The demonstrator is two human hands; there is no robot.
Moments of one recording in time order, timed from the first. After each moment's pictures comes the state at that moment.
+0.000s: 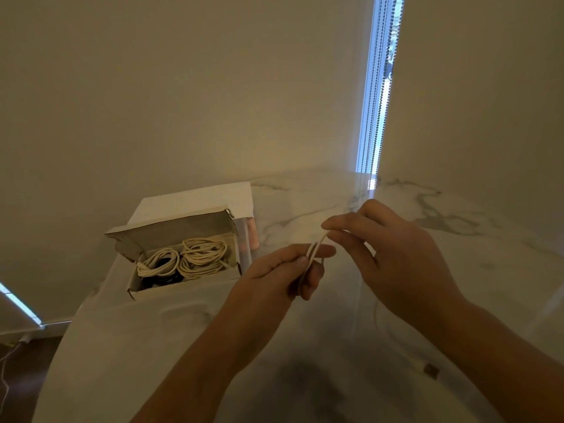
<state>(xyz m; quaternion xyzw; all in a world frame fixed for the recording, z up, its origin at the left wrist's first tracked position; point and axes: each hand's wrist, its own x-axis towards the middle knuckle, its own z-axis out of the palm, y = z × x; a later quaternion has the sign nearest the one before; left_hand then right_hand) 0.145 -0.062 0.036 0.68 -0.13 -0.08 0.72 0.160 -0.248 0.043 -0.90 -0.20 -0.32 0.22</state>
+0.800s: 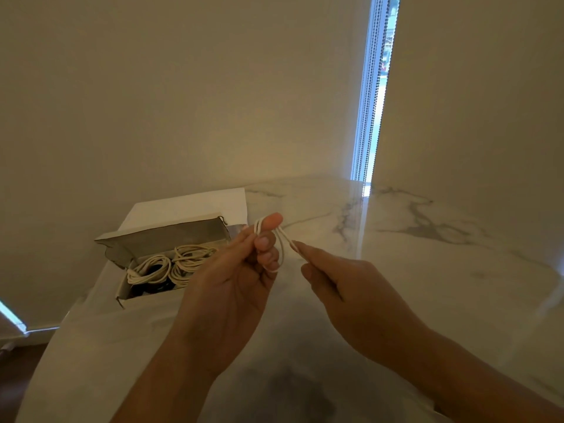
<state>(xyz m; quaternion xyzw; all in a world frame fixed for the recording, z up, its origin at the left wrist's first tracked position) 0.152 -0.040 0.049 0.37 -0.10 -0.09 0.92 0.147 -0.218 0.028 -0.91 -0.19 -0.14 0.33</state>
